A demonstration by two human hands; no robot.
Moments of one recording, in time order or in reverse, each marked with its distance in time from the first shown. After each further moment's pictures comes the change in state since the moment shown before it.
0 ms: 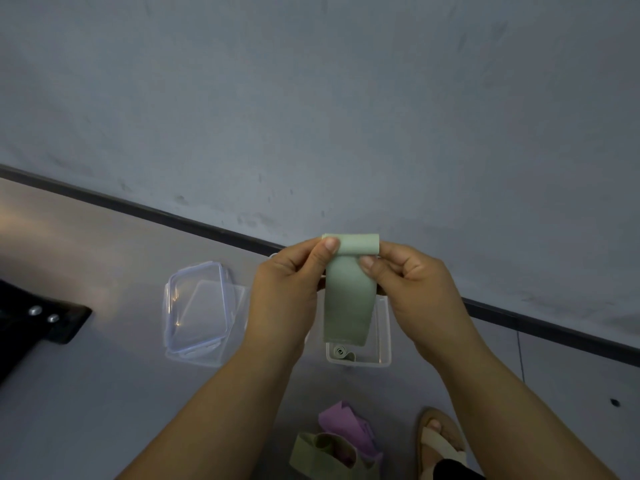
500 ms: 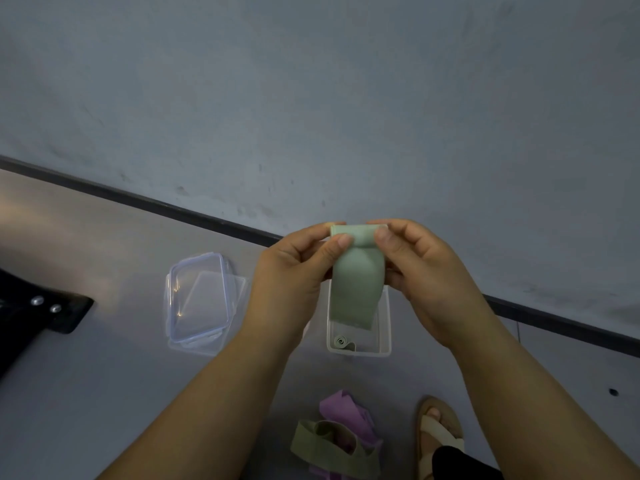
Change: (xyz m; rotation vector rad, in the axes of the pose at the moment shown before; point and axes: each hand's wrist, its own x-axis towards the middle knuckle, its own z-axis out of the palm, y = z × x) left_hand 0.001 0.001 -0.002 -0.050 -0.097 -0.024; right_hand 0.002 -0.002 -0.010 0.135 -0.027 0.134
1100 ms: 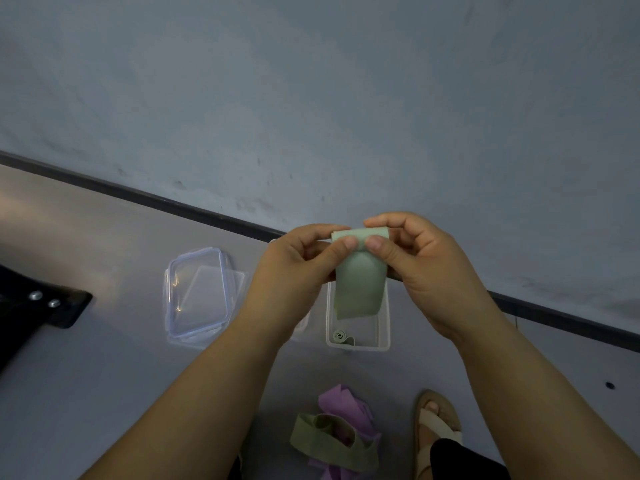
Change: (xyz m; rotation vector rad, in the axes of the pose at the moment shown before) left_hand 0.000 0.002 -0.005 0.109 -0.119 -0.058; right_hand 0.001 0.001 -0.003 -0.110 -0.013 -0.124
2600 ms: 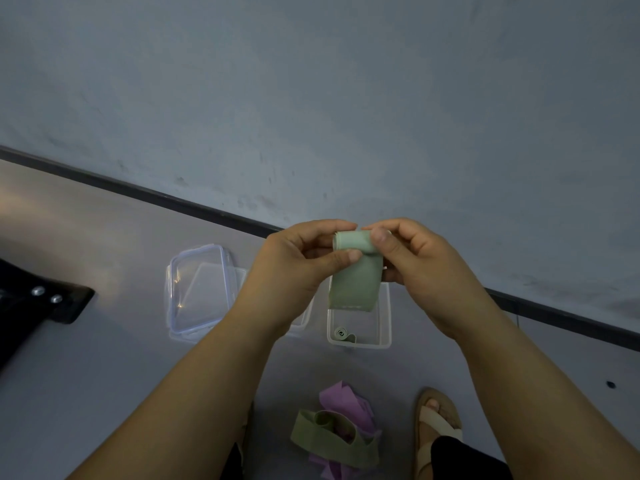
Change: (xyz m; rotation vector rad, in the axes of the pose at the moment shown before) left_hand 0.002 0.001 -0.008 0.045 -0.049 0.035; right_hand 0.000 0.002 0.002 0.024 -0.065 0.080
